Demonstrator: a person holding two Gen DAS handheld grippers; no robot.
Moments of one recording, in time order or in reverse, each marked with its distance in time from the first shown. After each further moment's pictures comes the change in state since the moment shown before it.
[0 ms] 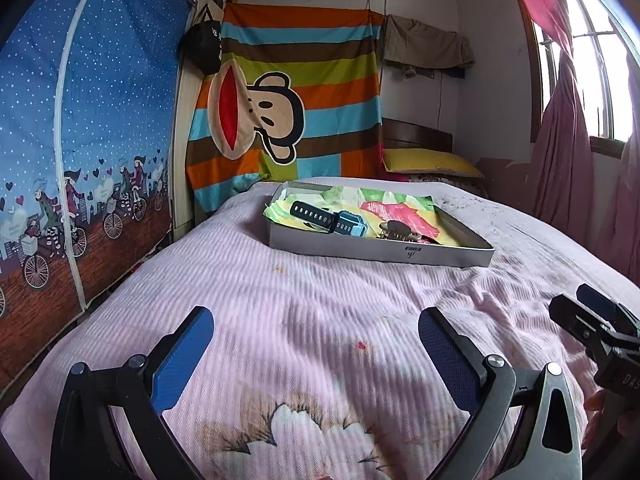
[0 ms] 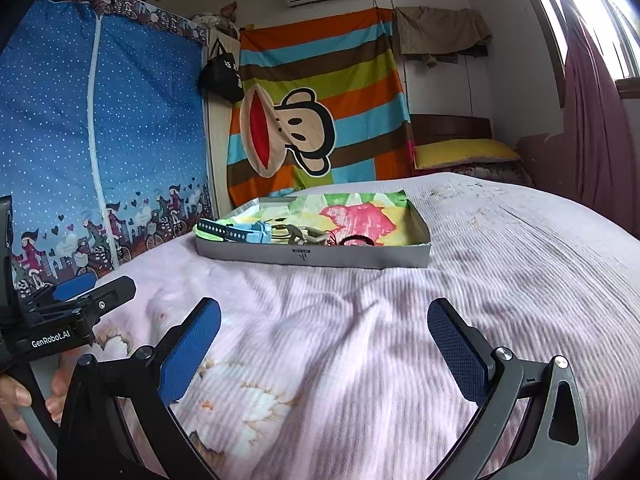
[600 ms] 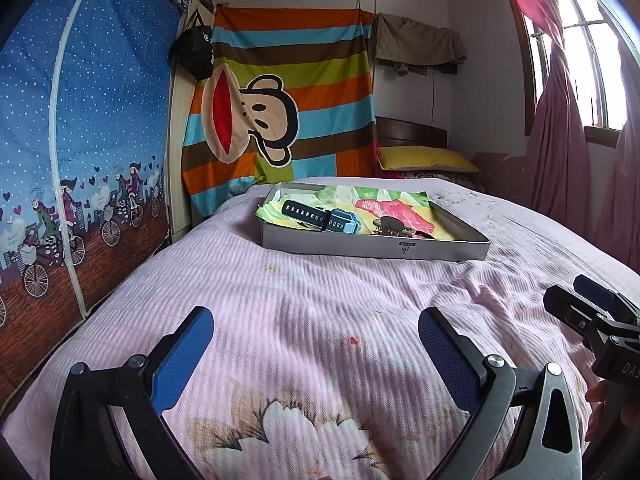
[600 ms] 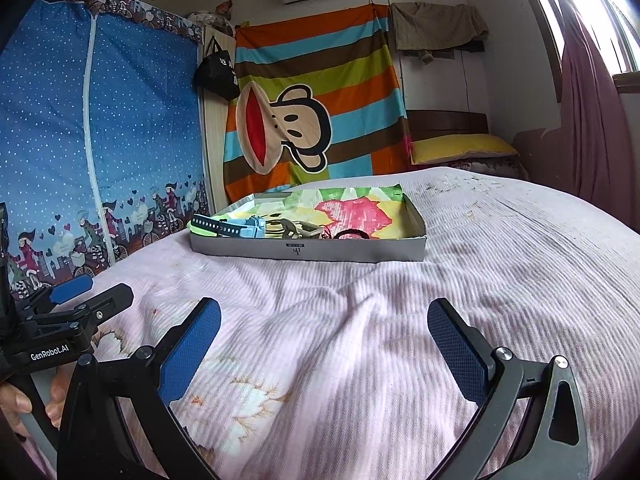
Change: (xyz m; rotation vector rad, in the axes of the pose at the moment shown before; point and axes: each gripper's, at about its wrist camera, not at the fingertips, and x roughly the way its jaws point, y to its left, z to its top) left arm -0.001 -0.007 -0.002 0.031 -0.004 -0.003; right arm 0.003 -0.003 -0.003 0.009 0.011 -0.008
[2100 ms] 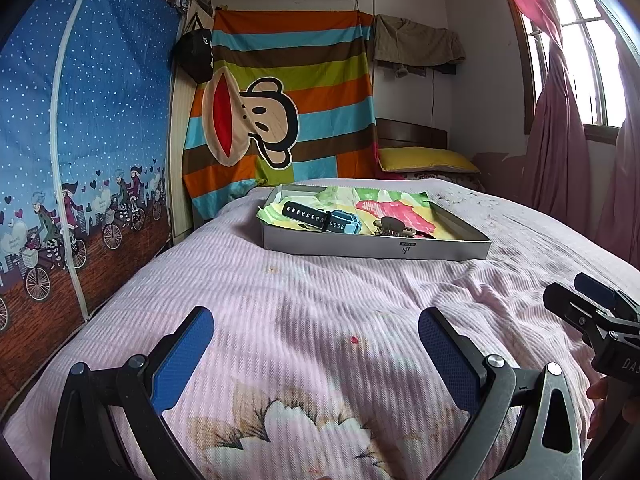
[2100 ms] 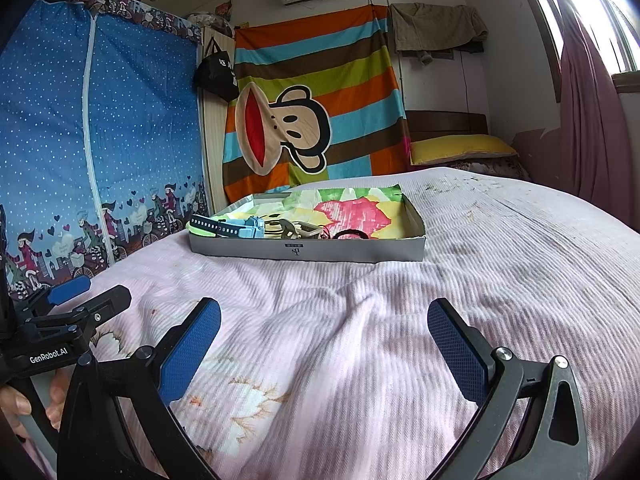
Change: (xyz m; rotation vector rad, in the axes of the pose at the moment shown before) left arm -0.002 -0.001 0.000 0.009 -0.006 0.005; right arm 0.000 0.001 -0.001 0.004 -0.002 -0.002
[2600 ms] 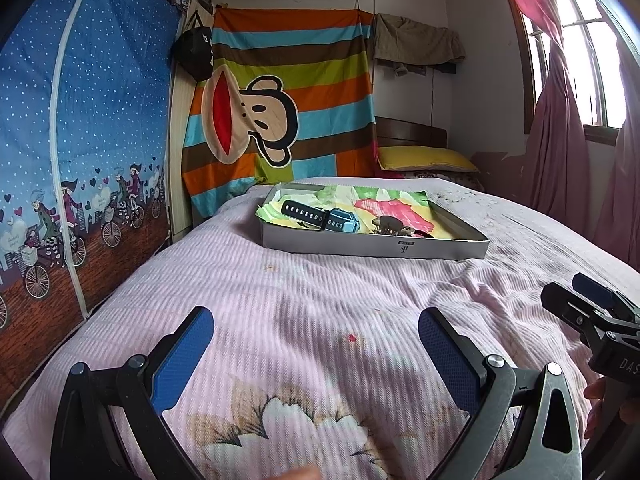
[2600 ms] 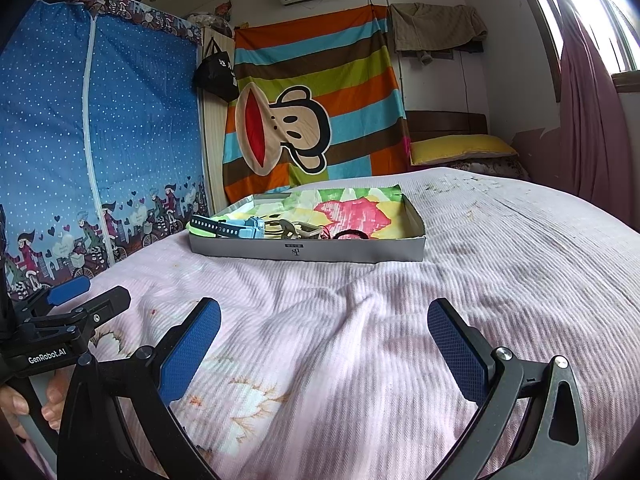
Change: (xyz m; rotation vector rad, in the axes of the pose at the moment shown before) left arm -0.001 0.001 0.000 -0.005 0.004 0.000; right arm 0.000 0.000 -0.001 -0.001 0.000 -0.001
